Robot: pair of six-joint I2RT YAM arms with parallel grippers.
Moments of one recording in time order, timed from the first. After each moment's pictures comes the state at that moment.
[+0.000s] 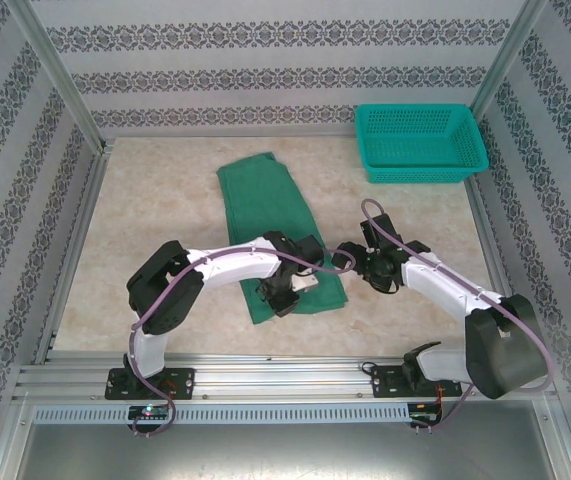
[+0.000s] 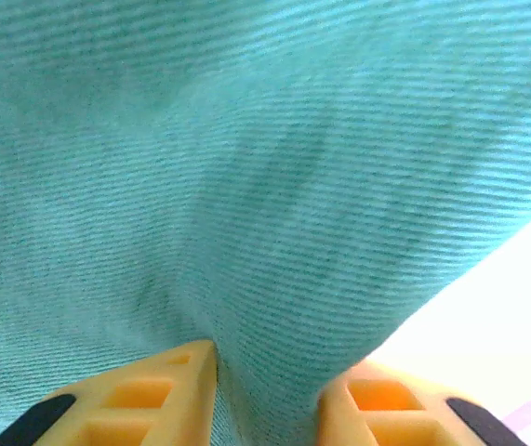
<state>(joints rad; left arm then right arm) -0.92 1.95 1.40 -1.04 0.09 0.04 0.35 1.30 0.71 -0.53 -0.10 0.80</state>
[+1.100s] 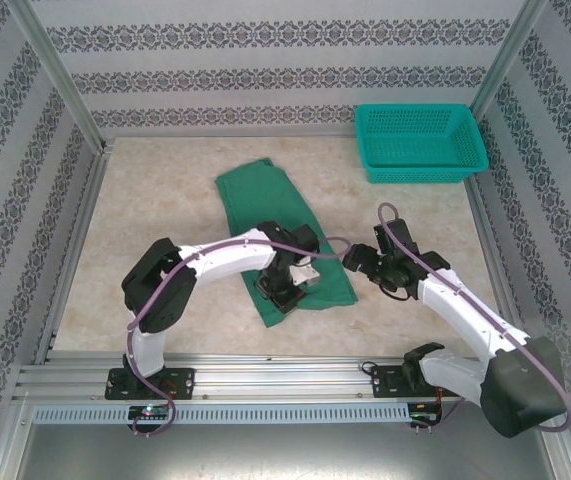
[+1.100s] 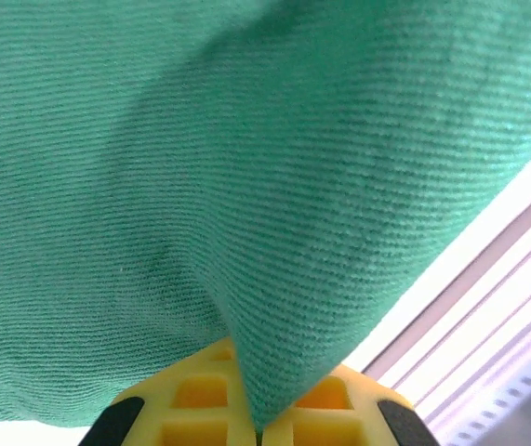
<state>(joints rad) -0.85 1.94 1.44 -1.10 0.34 -0.02 0.34 1.08 0.67 -0.60 -0.09 0.78</state>
